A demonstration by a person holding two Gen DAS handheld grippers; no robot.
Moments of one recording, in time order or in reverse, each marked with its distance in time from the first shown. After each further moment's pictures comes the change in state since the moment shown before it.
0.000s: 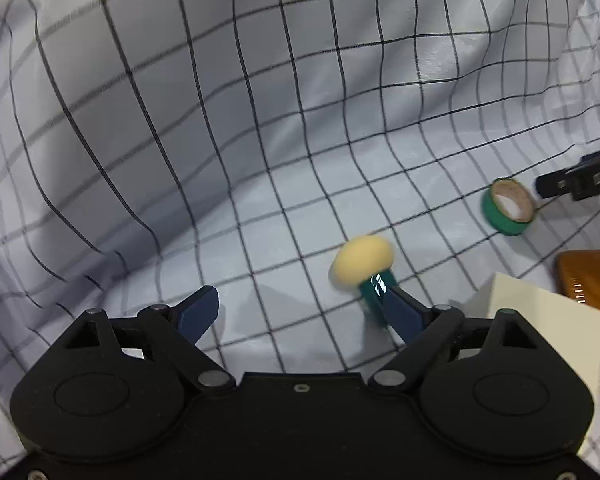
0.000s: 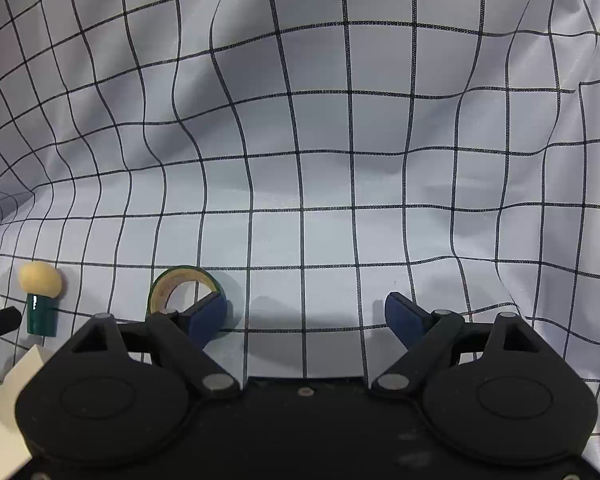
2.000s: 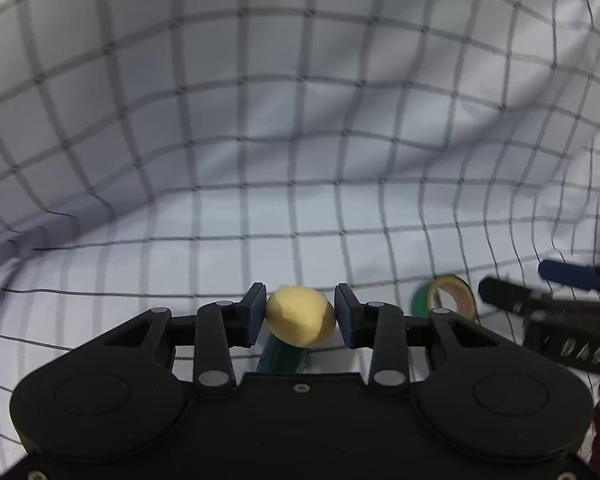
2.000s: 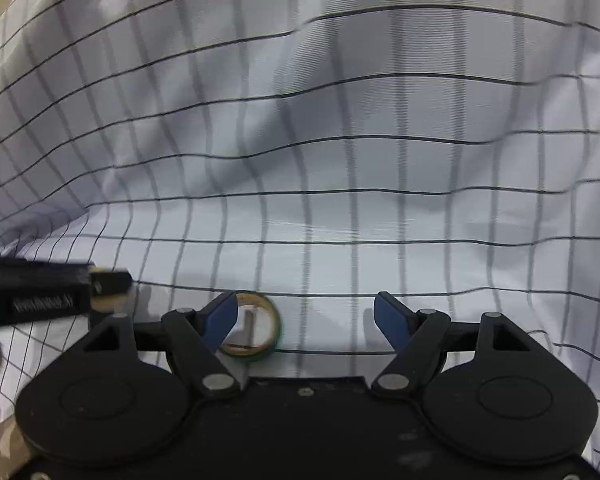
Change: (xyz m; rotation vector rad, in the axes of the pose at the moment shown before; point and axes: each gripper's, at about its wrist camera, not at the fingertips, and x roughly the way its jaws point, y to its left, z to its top) left arm 0.013 -0.042 0.043 -0.295 0.015 -0.042; right arm -0.027 0.012 -0.002 -0.036 -0.094 0.119
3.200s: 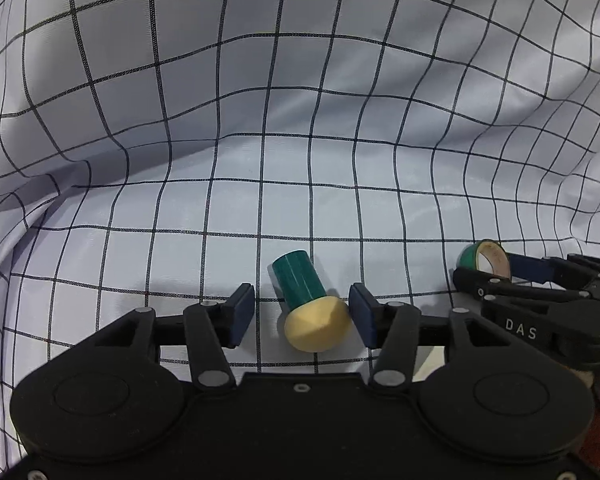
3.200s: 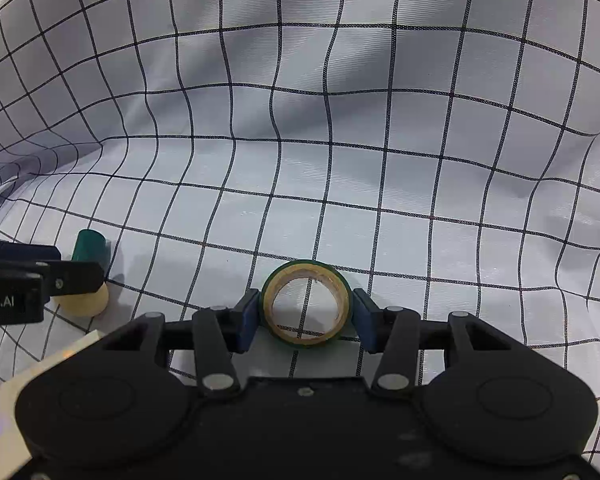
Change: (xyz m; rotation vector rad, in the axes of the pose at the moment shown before) left arm -0.008 0.036 -0.029 -0.073 0.082 0.001; right arm 0.049 0.043 -0.008 -0.112 0.100 0.004
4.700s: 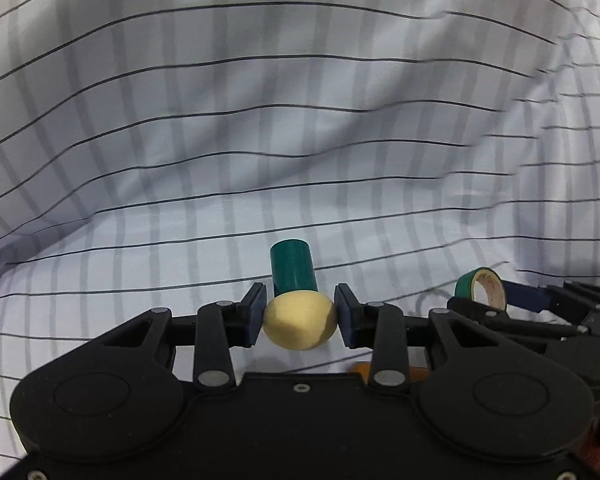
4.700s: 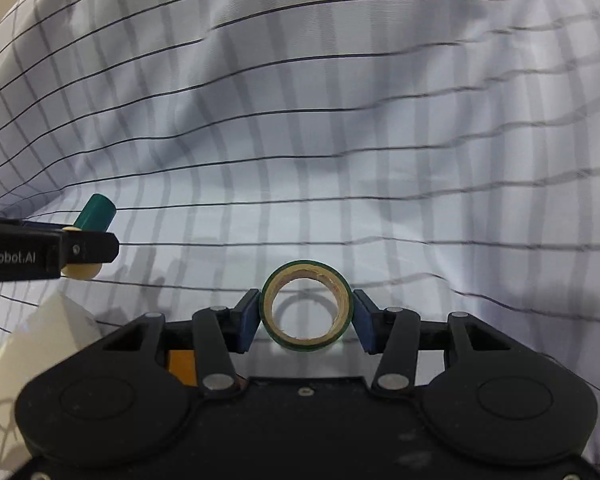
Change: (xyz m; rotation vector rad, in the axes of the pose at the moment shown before) left arm -0.019 -0.144 0.017 0.183 -0.071 -0.101; right arm -0.093 -0.098 -0.047 0.173 -0.095 -0.086
